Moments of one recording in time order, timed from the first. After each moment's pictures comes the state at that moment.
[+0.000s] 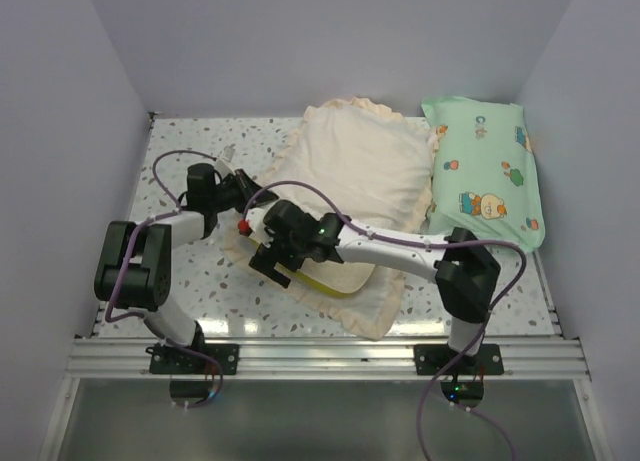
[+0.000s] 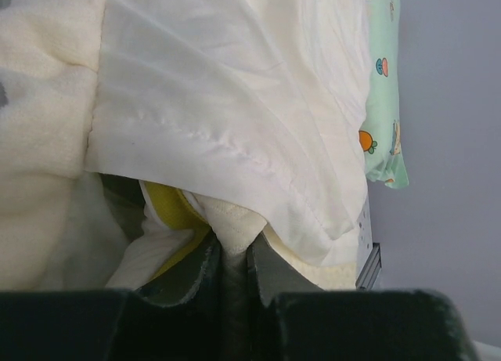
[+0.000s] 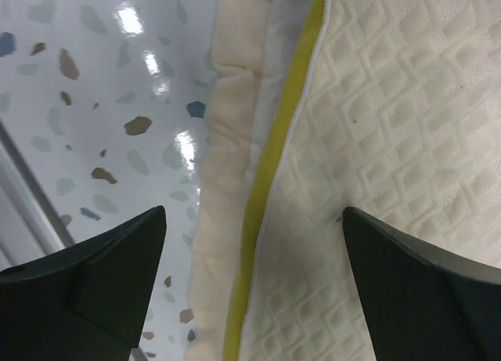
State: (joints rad) left arm -0.08 1.66 0.77 0.43 0.70 -0.77; right arm 1.07 1.81 1.44 -0.51 -0.07 -0.06
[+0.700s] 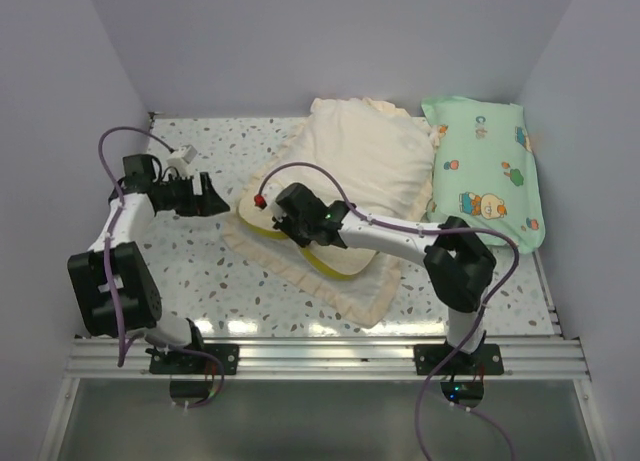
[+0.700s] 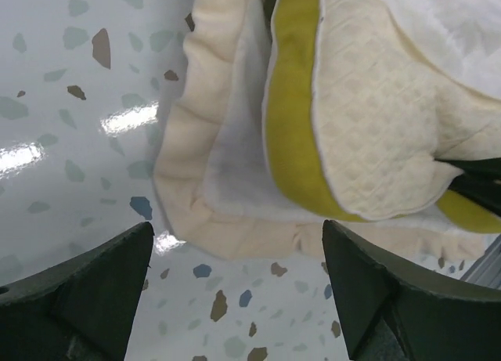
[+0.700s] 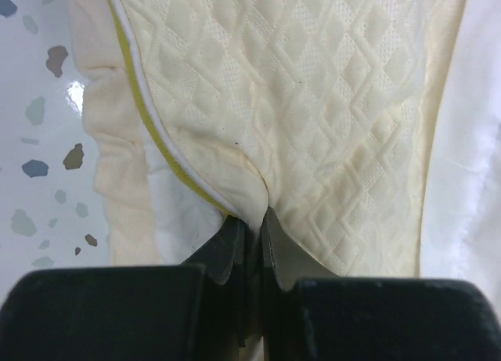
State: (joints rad) left arm 0.27 1.51 1.03 -0.50 0.80 0.15; right arm 0.97 1.90 1.41 -0.37 0.16 -0.11
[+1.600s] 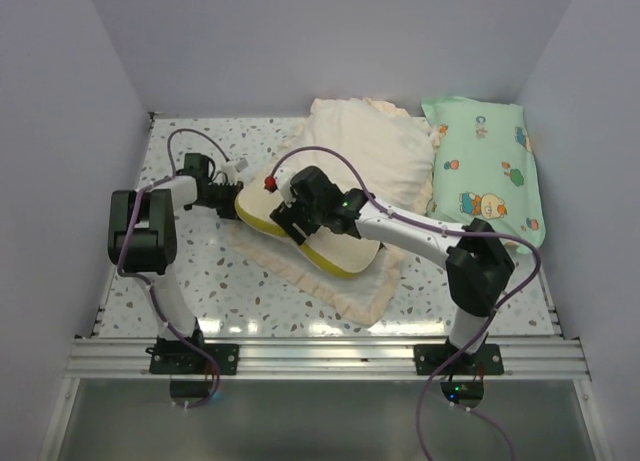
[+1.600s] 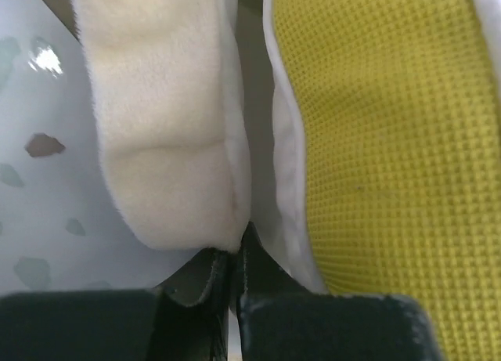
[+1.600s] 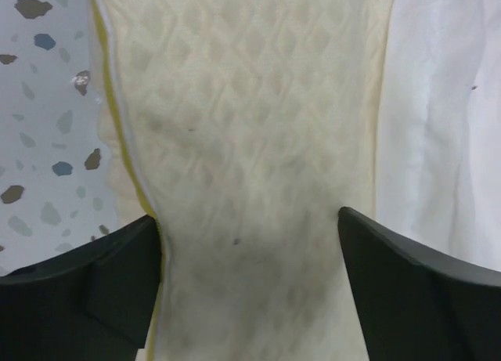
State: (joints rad) left arm 0.04 1.94 1.15 -0.40 0.75 0.18; right arm 0.90 1.79 1.42 -0.39 0.04 -0.08
